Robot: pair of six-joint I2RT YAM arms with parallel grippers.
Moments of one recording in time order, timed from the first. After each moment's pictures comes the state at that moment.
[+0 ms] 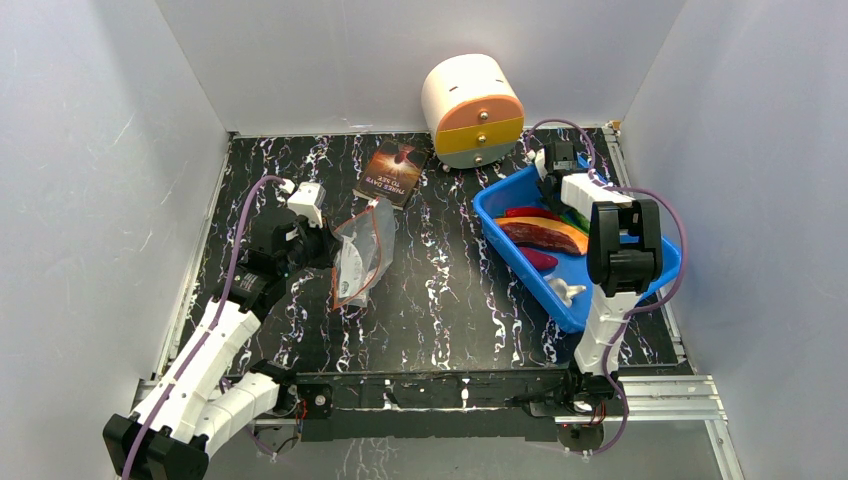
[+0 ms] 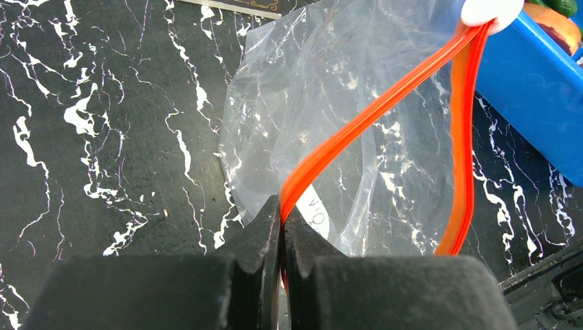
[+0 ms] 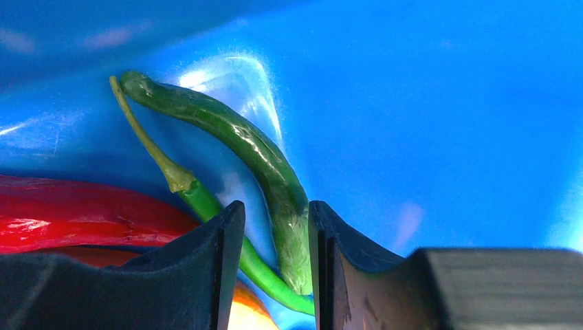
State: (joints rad) left arm -0.36 0.87 0.82 -0.48 0.09 -0.21; right arm 0.03 1.99 1.39 -0.37 0.34 -0.49
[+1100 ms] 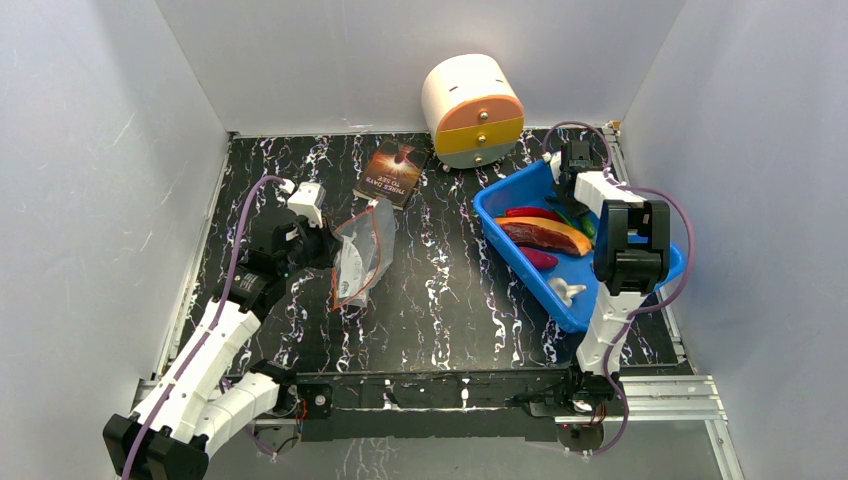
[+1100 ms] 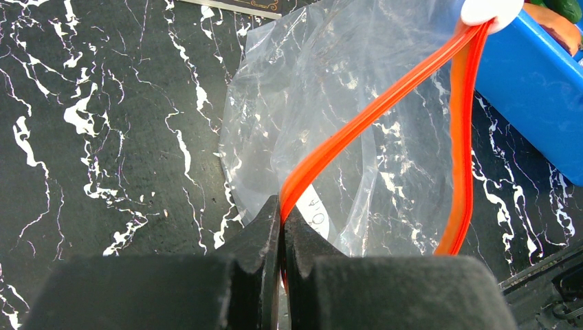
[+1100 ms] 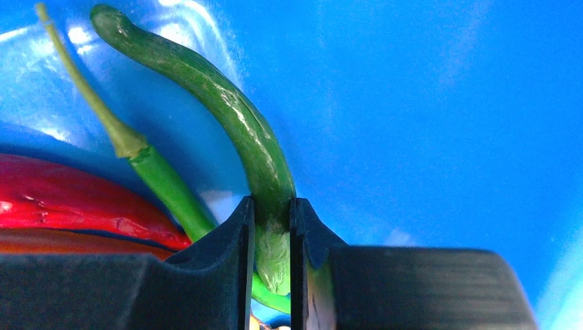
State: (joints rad) left arm -0.36 0.87 0.82 -0.48 0.09 -0.21; right arm -0.05 2.00 1.41 -0.45 0.28 -0.47
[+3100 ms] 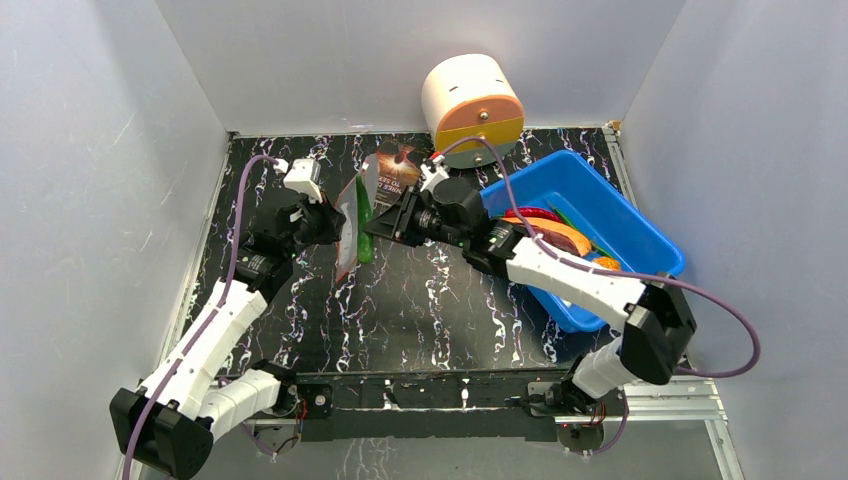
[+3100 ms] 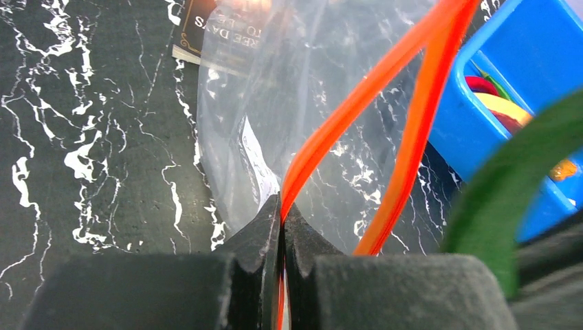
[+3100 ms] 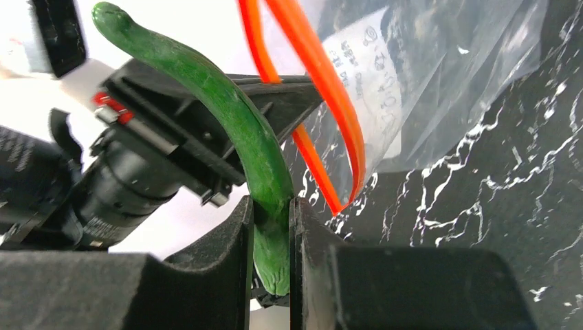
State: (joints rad) left arm -0.36 0.99 0.90 -0.35 0.01 -0.32; right arm 0.87 1.45 1.19 0.02 -0.15 1.02
